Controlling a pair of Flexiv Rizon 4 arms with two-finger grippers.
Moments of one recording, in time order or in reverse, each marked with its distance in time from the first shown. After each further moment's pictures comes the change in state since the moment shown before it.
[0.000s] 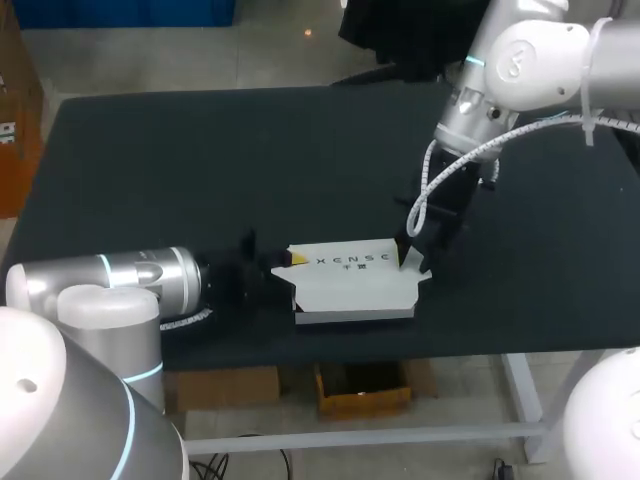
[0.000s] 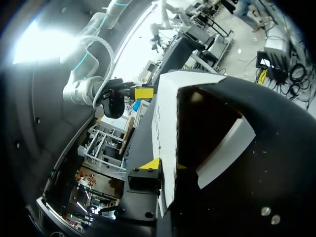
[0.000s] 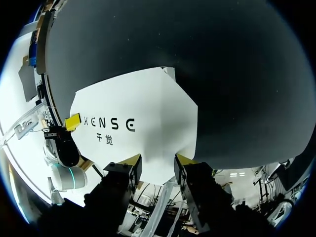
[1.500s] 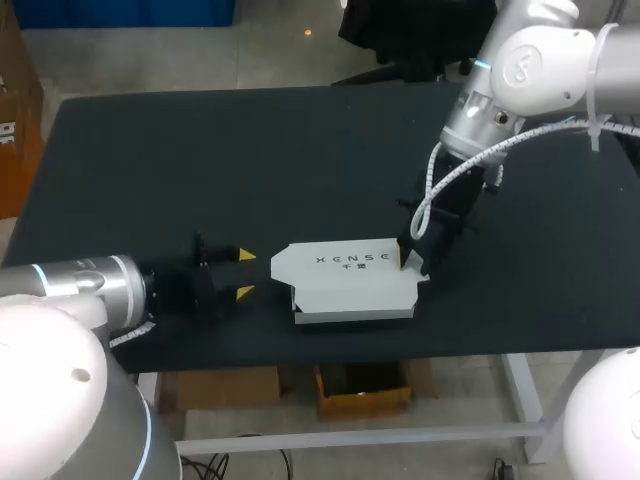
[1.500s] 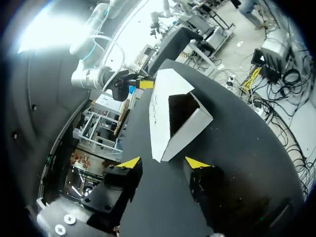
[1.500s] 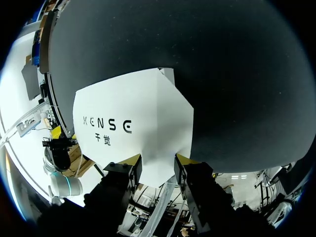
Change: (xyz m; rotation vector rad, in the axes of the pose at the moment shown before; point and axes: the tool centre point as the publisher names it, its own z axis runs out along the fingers) left arm 0.002 0.012 -0.096 -0.170 0.057 -0.061; right arm -0.003 0.002 0.003 -0.008 0.028 -0.018
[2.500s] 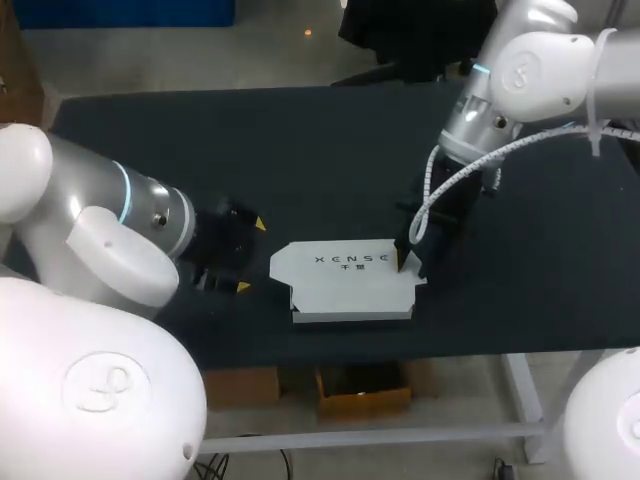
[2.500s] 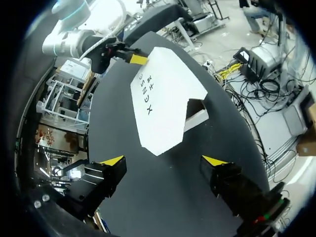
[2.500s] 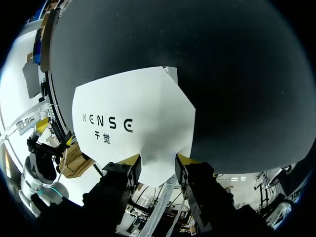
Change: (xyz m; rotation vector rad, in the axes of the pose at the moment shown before) left arm -0.022 -0.007 0.003 -0.285 0.385 -0.110; right arm 0.002 -0.003 0.004 -0.009 0.001 -0.012
